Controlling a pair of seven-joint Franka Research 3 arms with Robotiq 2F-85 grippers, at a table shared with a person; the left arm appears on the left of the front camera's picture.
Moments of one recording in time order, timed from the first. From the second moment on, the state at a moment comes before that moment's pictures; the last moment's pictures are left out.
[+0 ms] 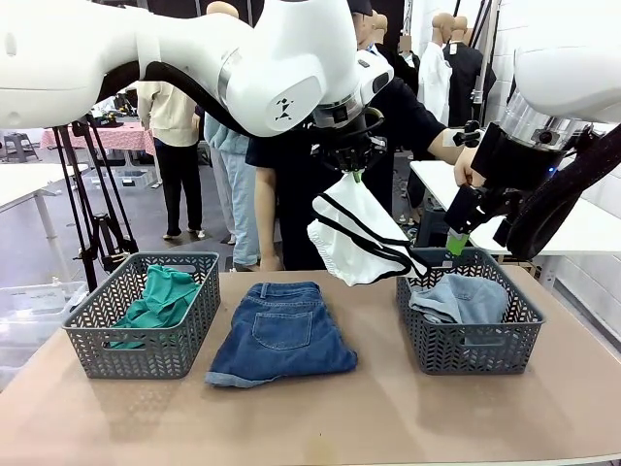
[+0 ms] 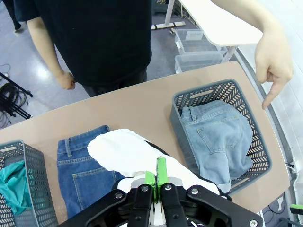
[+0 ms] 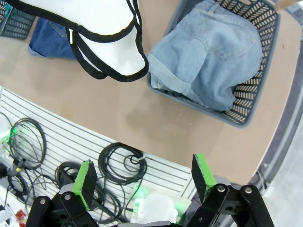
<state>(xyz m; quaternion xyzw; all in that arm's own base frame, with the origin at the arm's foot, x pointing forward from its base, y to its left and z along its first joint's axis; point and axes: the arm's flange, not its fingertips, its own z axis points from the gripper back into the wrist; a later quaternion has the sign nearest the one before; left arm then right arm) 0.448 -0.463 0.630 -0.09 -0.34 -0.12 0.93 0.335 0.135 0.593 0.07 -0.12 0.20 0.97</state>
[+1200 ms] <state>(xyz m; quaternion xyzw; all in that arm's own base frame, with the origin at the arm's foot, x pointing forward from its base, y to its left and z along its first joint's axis) 0.438 -0.503 0.695 -0.15 -0.43 -0.16 0.88 0.294 0.043 0.597 0.08 -0.11 0.21 0.97</state>
